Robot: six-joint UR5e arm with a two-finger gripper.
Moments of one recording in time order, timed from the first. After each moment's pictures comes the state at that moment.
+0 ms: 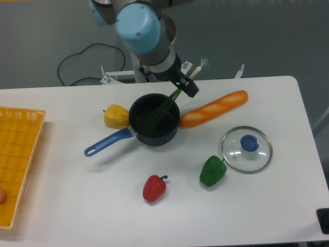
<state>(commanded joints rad) 2.45 -1.65 -1.56 -1.58 1.76 1.19</state>
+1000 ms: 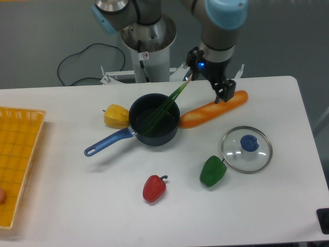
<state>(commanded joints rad) 2.71 -1.67 -1.55 -1.52 1.56 1.66</state>
